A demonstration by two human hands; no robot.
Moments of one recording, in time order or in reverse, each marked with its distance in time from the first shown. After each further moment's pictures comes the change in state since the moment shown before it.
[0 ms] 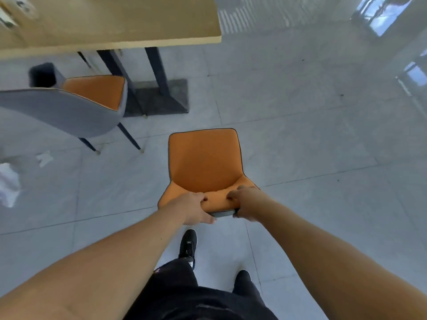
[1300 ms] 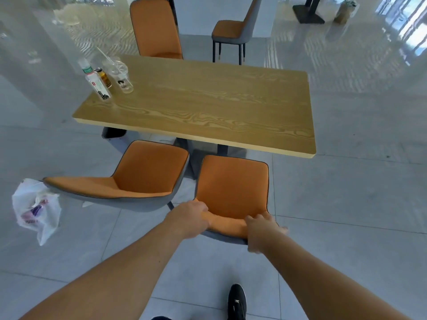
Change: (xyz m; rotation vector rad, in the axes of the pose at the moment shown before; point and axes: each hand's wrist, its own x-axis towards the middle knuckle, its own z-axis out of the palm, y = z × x) left_hand 0.189 -0.208 -0.413 -0.184 0.379 -0.101; right_hand 0.354 -0.131 -0.356 -0.172 -0.033 0.072
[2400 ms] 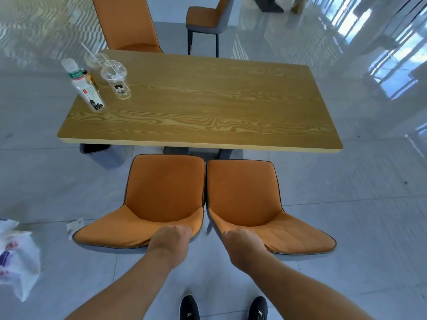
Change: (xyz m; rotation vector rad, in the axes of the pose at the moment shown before) left_hand 0.031 -0.268 -0.072 0.420 0.088 0.276; right_hand 0.053 -0.273 -0.028 -0.187 0.189 -0.193
